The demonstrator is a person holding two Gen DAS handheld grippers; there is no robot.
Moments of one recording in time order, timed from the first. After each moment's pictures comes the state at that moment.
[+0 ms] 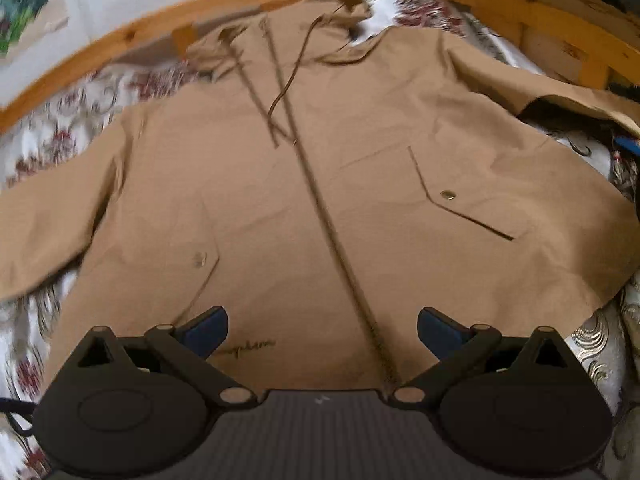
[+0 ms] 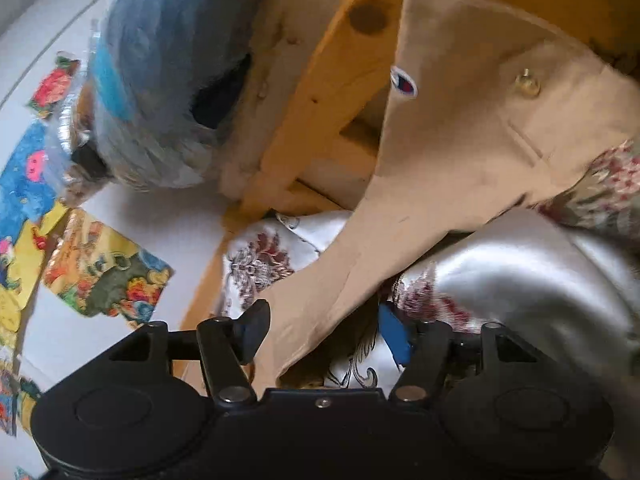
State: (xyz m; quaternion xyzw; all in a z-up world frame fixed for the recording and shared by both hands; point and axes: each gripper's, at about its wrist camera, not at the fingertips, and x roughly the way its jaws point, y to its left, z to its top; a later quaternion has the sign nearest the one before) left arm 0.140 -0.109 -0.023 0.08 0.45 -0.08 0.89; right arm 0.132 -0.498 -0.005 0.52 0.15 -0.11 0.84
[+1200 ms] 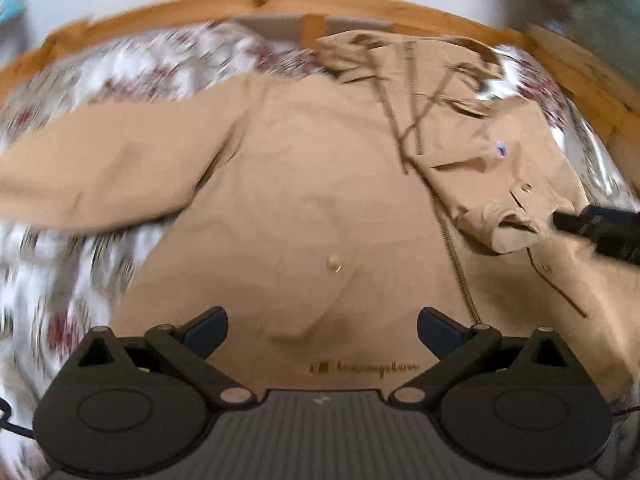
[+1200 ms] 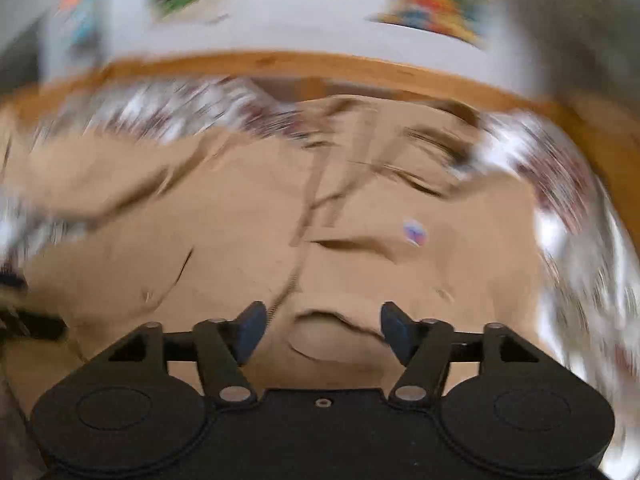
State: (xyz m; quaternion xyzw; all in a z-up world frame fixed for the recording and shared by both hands) left arm 0.158 0.006 -0.016 -0.01 0.42 -0.02 0.91; right arm 0.201 -0.258 0.022 -0.06 0.33 0.15 0.93
